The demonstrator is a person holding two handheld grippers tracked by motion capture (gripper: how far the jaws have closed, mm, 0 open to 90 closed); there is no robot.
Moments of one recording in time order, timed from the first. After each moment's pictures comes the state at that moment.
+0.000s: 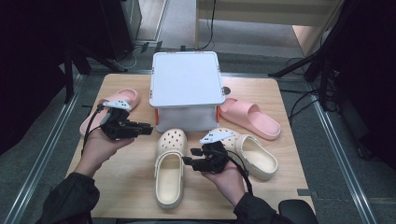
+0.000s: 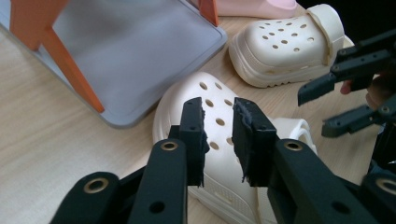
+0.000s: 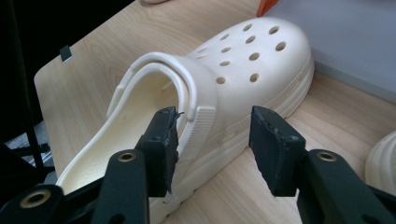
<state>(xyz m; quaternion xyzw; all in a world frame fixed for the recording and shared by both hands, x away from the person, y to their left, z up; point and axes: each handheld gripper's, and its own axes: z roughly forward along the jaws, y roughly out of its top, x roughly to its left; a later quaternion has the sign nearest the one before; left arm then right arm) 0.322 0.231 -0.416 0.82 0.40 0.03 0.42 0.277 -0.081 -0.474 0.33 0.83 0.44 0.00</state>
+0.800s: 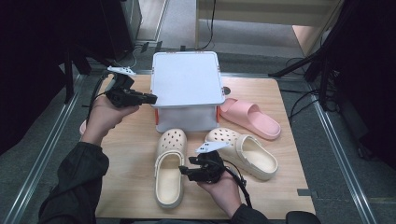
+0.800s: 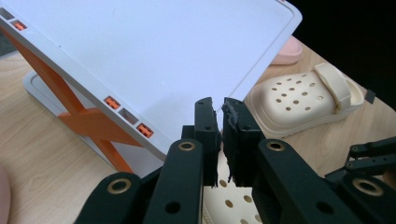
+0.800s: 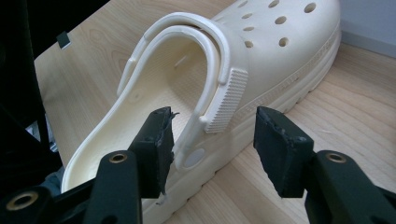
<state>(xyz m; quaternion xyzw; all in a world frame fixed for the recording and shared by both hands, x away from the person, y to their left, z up) 0.387 0.224 -0.368 0.82 0.38 0.04 0.43 0.255 -0.071 -0.486 0.35 0.83 0.43 0.00</state>
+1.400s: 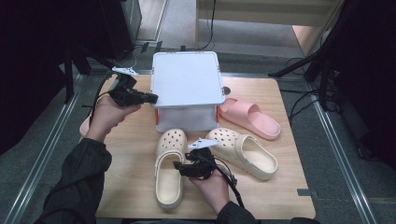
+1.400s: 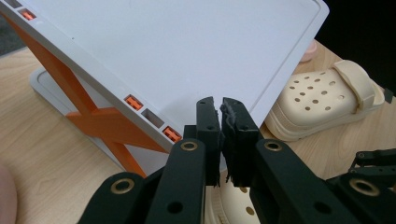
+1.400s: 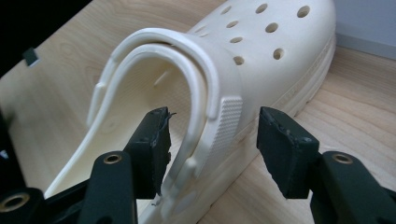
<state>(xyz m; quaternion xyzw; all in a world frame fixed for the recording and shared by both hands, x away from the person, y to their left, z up) 0.402 0.226 -0.383 0.82 0.38 0.05 0.43 0.266 -0.047 -0.497 0.39 0.82 0.41 0.02</state>
